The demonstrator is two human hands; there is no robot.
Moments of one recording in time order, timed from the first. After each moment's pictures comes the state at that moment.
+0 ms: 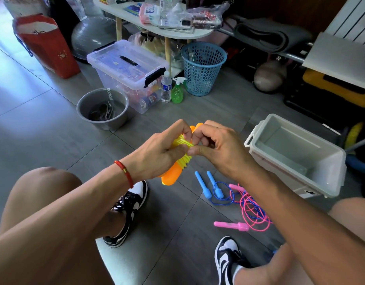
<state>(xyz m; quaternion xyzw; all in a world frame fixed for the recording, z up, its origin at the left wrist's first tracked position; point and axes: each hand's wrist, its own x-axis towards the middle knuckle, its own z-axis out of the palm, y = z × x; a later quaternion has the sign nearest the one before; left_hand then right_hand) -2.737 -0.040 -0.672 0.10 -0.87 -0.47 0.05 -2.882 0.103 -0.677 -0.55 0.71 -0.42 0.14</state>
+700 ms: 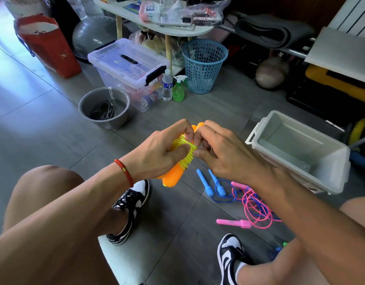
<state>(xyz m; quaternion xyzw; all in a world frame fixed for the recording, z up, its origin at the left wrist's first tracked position) -2.734 -0.036 -0.670 0.09 -0.91 -0.40 0.09 -2.882 0.116 -0.673 -0.65 0.70 -0.29 0.06</state>
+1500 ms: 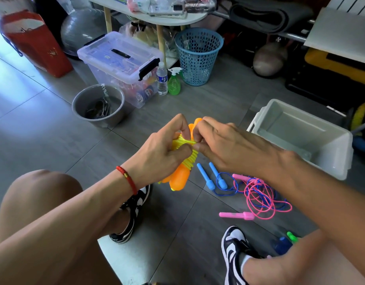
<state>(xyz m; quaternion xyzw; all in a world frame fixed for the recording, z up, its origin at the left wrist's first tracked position) -2.739 -0.021 -0.672 0.14 -0.85 -0.50 0.08 -2.887 0.120 -0.660 -0.70 0.70 -0.16 -0.01</state>
